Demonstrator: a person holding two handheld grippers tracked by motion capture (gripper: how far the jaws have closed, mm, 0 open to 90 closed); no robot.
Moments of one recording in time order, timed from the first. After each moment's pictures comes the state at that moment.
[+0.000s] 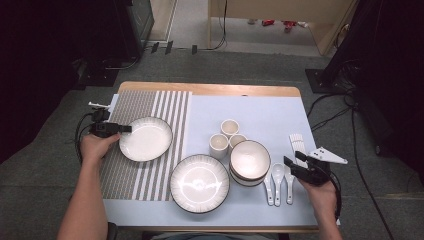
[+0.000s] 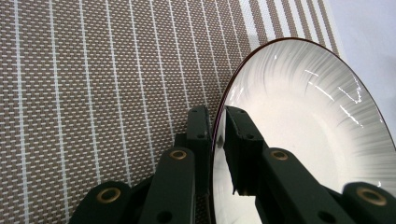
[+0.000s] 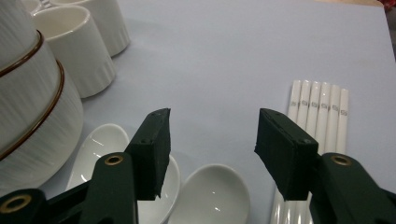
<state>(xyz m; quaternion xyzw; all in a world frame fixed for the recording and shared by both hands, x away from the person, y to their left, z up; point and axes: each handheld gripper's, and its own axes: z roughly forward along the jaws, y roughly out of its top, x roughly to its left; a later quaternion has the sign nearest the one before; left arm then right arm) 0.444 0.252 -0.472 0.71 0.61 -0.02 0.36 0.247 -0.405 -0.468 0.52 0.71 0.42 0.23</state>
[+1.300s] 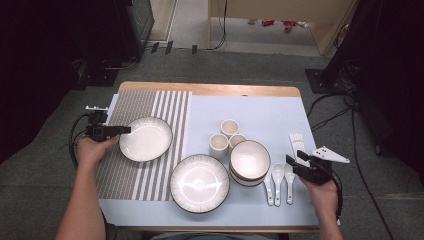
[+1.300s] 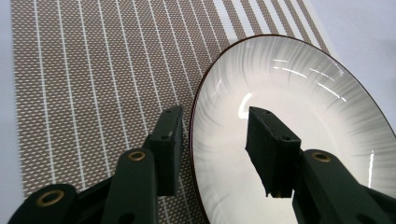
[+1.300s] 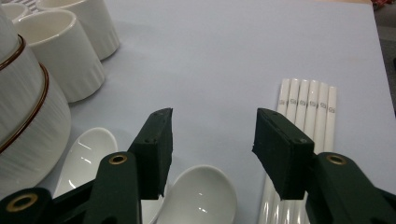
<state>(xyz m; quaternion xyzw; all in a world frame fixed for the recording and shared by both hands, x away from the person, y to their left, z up) 0.420 0.250 -0.456 0.74 0.56 0.05 0.37 0.249 -0.411 -0.469 0.54 0.70 0.42 0.24</state>
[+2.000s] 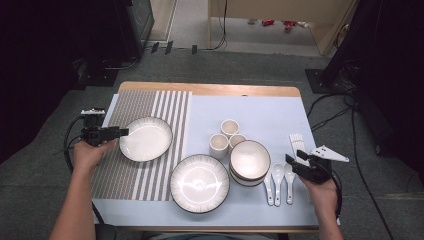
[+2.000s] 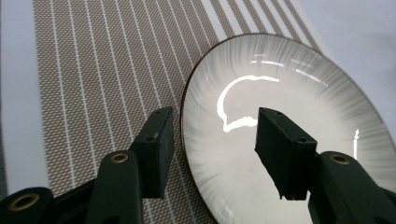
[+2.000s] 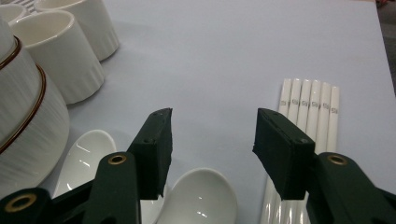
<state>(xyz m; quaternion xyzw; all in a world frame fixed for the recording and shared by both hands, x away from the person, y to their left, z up) 0.397 0.250 -0.445 0.75 0.54 0.09 0.37 0.252 -0.411 -0.469 0.54 0.70 0.42 0.23</state>
